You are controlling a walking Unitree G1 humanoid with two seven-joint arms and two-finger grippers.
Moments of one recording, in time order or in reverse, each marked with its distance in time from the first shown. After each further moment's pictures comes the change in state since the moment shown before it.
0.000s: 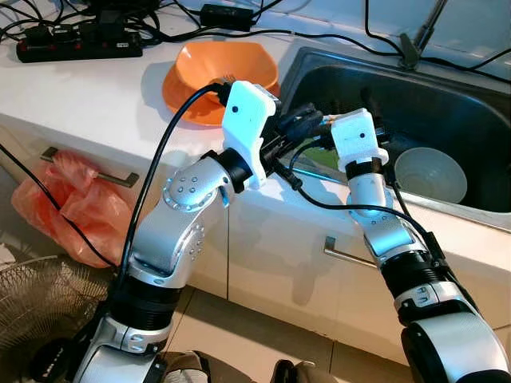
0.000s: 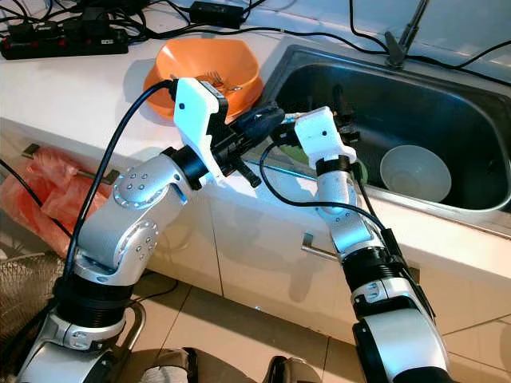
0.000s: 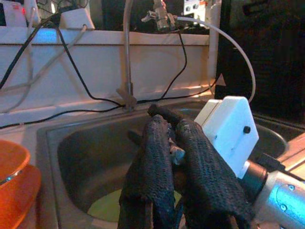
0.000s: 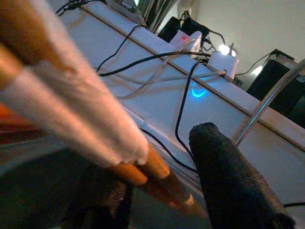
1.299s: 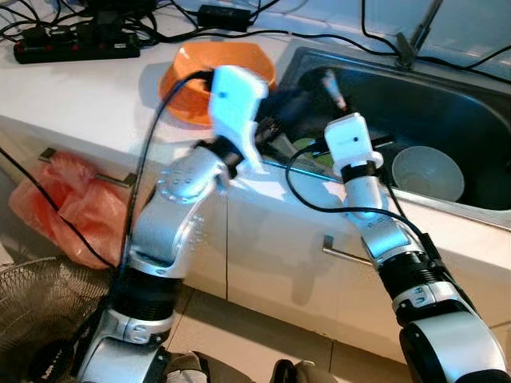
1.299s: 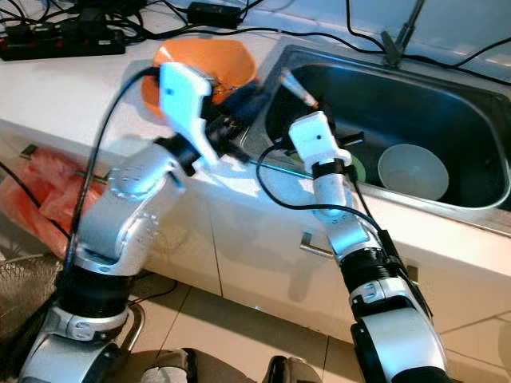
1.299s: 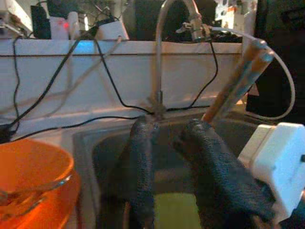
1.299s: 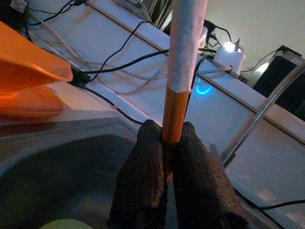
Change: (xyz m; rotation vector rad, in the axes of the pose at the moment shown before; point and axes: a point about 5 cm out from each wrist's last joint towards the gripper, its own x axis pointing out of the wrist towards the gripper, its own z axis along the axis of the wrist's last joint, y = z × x) left arm 0.002 0.017 0.005 0.023 -0.038 0.129; right arm -0.002 0.004 -0.003 0.007 0.011 0.024
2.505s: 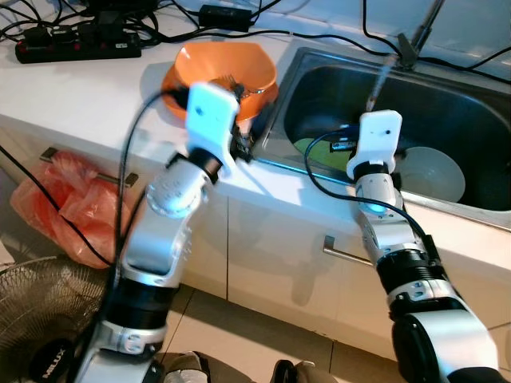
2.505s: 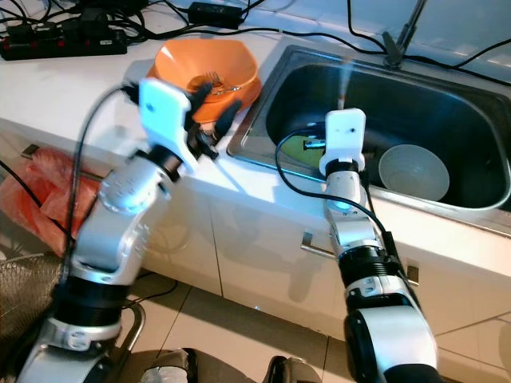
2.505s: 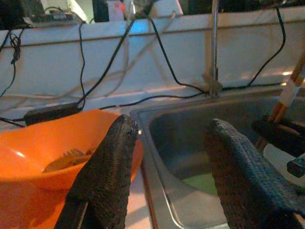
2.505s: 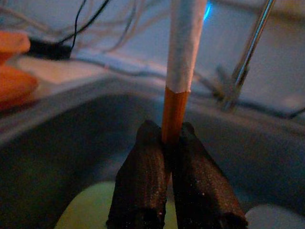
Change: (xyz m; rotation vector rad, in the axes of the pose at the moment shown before) left arm -0.018 0.020 -0.025 0.135 0.067 0.212; right arm 0.000 -0.010 -0.029 0.372 0.283 -0.083
